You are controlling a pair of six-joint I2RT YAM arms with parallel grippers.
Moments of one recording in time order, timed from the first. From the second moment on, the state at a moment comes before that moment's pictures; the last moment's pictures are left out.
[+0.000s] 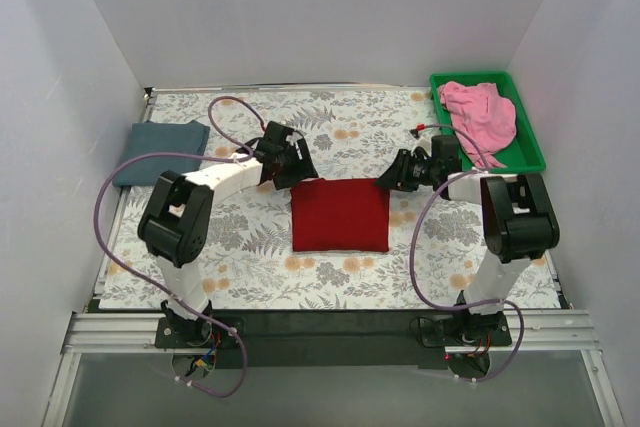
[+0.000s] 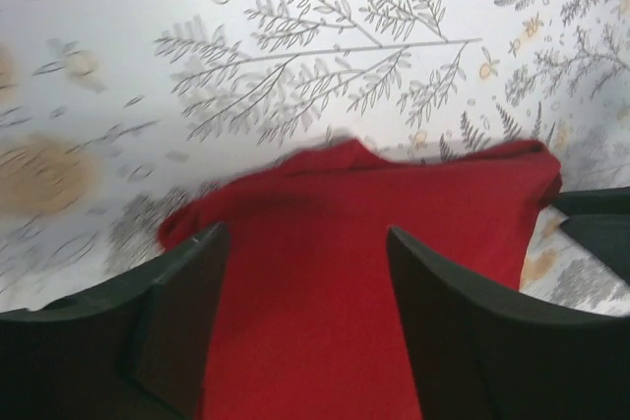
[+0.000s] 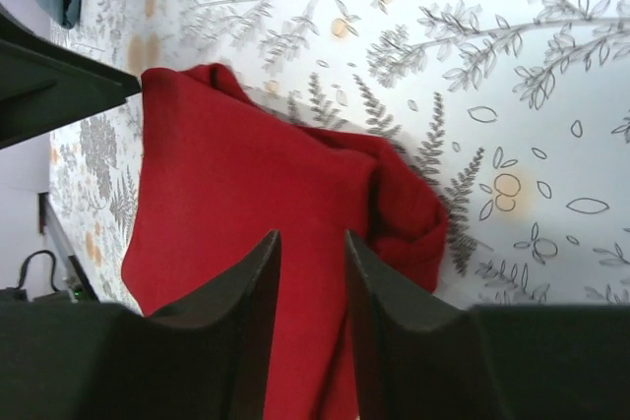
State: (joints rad) left arm -0.48 1.89 1.23 -0.23 0.08 -0.74; right arm 0.15 1.82 0.85 0.25 -0.74 0.46
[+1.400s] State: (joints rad) left arm -0.26 1.14 0.65 -0.43 -0.18 -0.75; right arm 1.21 1.96 1.31 -0.42 0.30 -0.07
